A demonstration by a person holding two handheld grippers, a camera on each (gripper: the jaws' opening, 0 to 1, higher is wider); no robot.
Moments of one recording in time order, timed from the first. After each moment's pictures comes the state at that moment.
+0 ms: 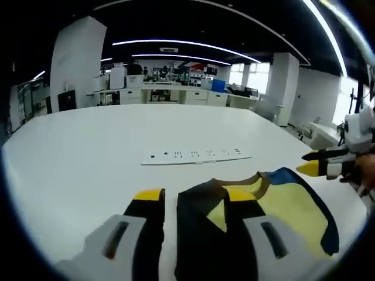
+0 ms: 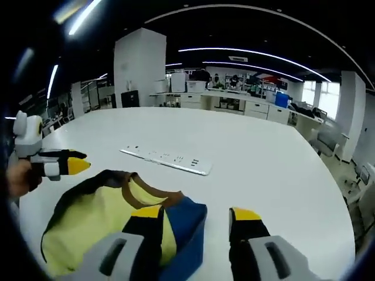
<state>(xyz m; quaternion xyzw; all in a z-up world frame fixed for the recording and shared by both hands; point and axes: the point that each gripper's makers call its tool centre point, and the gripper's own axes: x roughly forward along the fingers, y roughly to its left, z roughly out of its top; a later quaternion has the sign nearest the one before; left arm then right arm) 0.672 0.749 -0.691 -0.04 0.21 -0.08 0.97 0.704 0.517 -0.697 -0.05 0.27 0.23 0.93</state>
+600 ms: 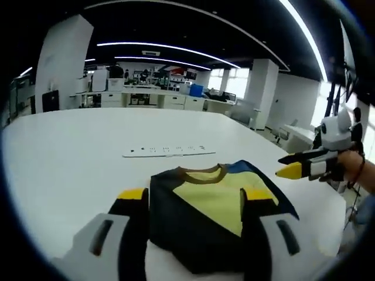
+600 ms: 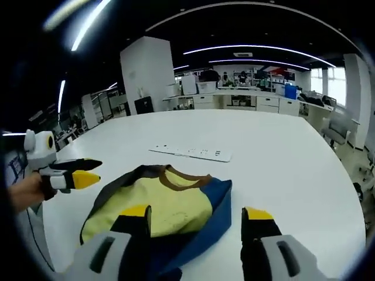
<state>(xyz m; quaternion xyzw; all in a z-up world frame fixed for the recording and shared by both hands) 0.599 0.716 -0.668 -0.07 0.18 -0.16 0.97 0.624 0.519 -0.684 -0.01 0.27 0.29 0.92</state>
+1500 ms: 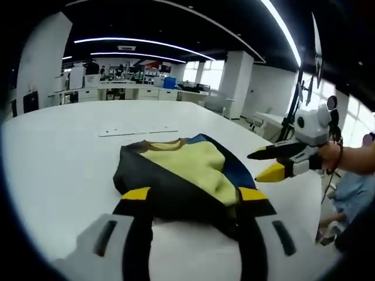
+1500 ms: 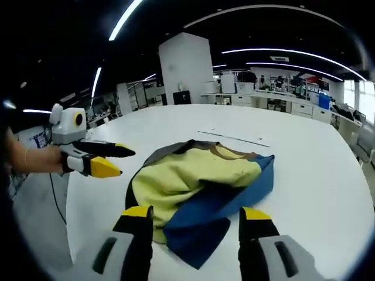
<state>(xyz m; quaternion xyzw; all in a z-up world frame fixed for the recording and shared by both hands) 0.499 0.676 -0.693 -0.05 0.22 -0.25 0.94 0.519 0.542 -0.710 -0.07 0.25 0.42 0.87</state>
